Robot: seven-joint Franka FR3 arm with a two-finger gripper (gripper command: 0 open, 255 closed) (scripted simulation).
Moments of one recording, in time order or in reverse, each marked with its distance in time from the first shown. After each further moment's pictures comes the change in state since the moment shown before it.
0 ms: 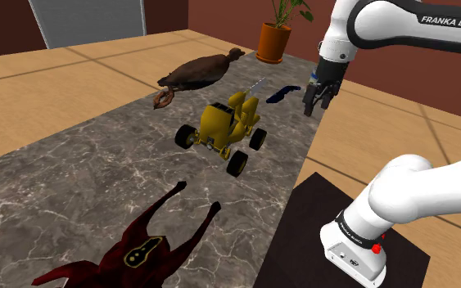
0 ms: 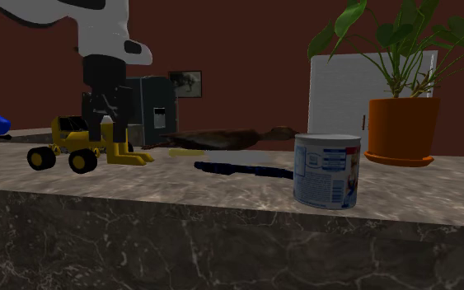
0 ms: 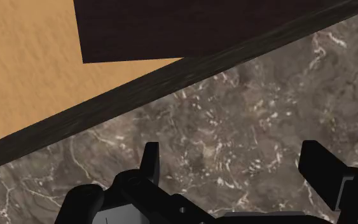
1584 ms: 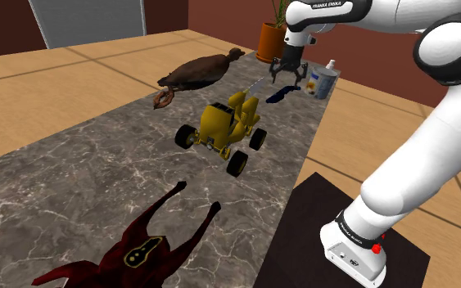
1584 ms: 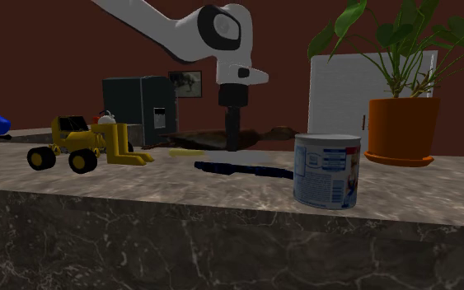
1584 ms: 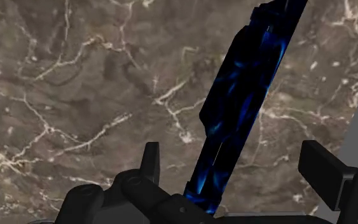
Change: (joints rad) arm -0.242 0.798 -0.055 0.635 0.007 0.176 0.645
